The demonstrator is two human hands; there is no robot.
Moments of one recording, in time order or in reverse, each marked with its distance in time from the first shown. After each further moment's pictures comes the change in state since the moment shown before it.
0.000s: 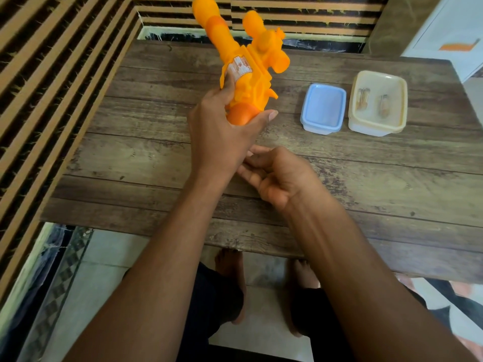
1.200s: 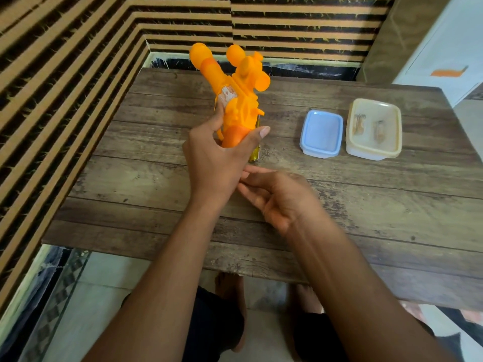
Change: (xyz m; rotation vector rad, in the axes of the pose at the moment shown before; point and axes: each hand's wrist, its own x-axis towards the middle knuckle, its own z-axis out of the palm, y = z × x) left_hand 0.000 0.010 -0.008 -0.215 0.027 -0.224; right_hand 0.000 -0.003 -0.001 -0.071 0.044 -0.064
